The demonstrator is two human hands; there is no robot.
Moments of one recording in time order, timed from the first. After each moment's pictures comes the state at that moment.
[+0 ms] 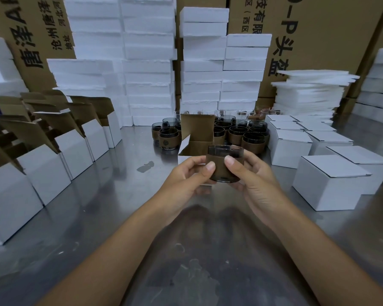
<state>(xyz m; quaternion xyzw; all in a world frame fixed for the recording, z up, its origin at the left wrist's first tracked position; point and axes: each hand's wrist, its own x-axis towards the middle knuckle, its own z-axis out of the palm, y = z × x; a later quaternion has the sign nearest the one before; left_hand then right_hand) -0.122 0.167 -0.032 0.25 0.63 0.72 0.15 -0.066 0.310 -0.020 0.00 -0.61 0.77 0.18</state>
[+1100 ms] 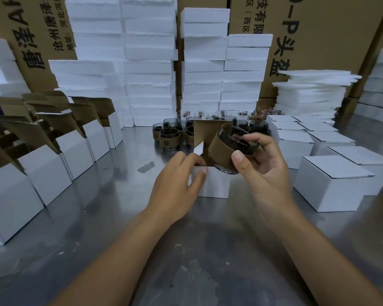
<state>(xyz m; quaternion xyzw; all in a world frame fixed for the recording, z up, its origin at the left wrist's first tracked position) -0.129 0.160 -0.038 0.33 0.84 0.35 -0.24 -0.064 0.310 -0.018 0.13 -0.64 0.66 0.36</state>
